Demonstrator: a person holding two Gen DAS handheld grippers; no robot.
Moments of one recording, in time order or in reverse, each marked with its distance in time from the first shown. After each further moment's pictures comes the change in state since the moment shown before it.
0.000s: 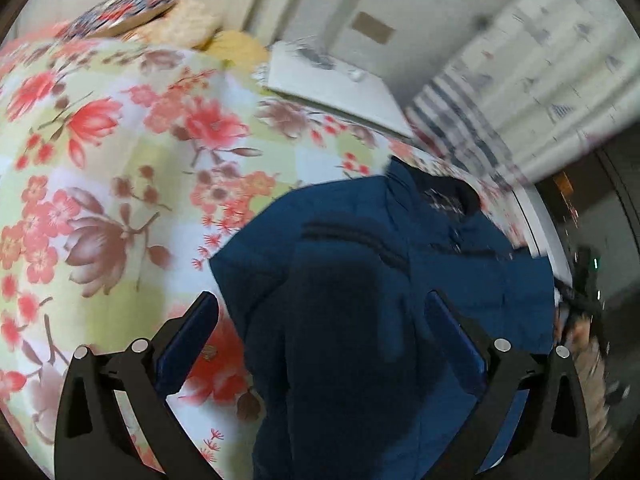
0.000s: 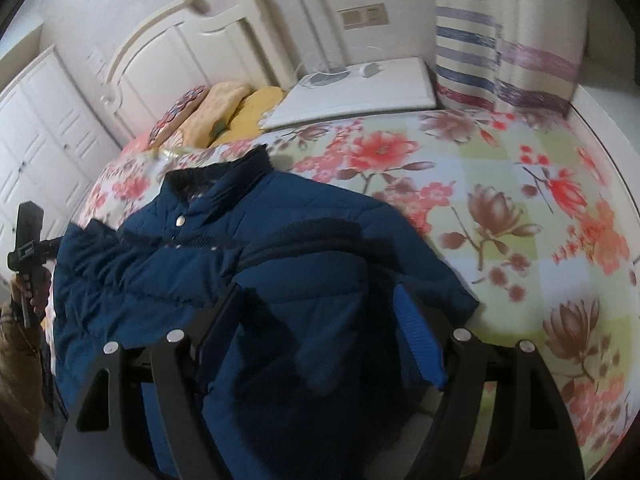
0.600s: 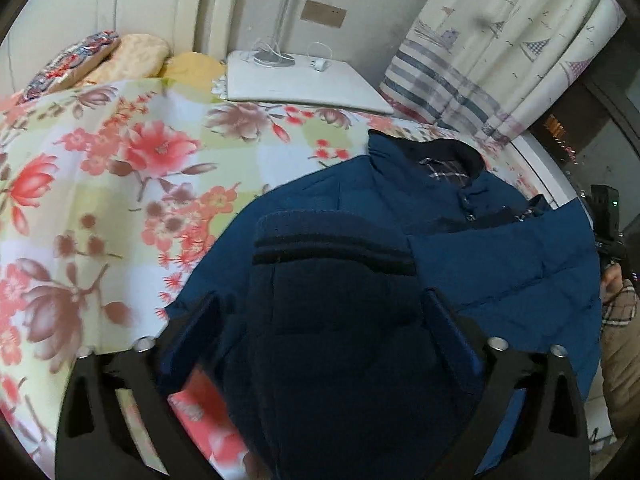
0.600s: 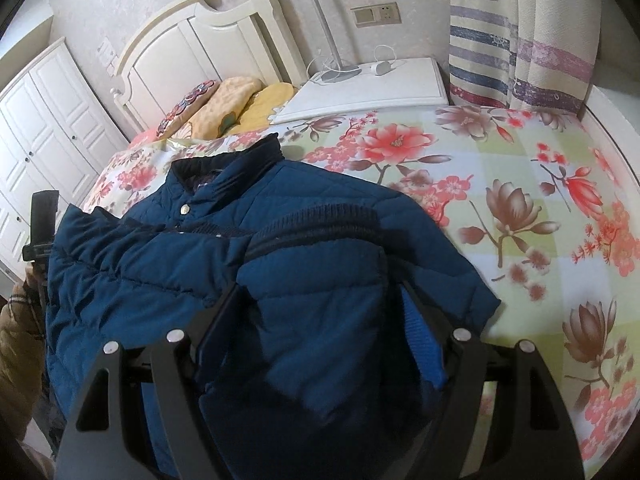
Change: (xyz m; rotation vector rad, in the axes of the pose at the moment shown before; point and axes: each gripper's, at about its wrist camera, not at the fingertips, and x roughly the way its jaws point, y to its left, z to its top) left arm 0.054 -0.020 0.007 0.204 0.007 0.019; right arm 0.014 0.007 -0.007 -0.020 0.000 0.017
